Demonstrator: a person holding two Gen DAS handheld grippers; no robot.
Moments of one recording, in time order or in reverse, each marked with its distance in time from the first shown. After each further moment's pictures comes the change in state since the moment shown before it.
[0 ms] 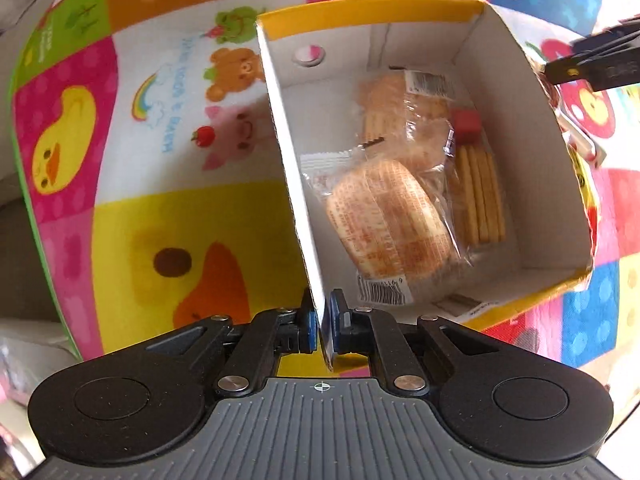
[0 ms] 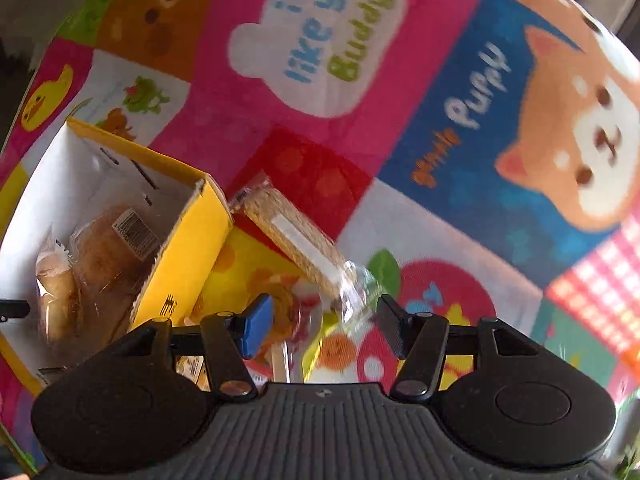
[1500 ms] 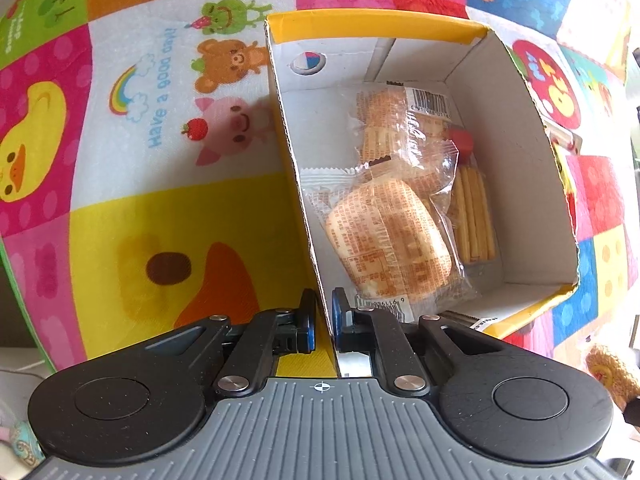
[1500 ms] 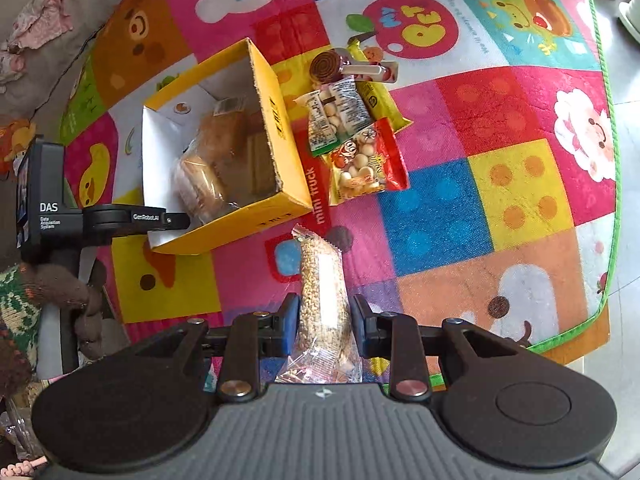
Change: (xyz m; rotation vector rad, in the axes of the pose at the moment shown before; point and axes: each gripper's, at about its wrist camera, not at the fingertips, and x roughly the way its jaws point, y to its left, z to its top) left arm 0.012 0.037 -0.007 0.098 -0.016 -0.149; right arm -0.147 0.130 -0.180 0.858 0.080 0.164
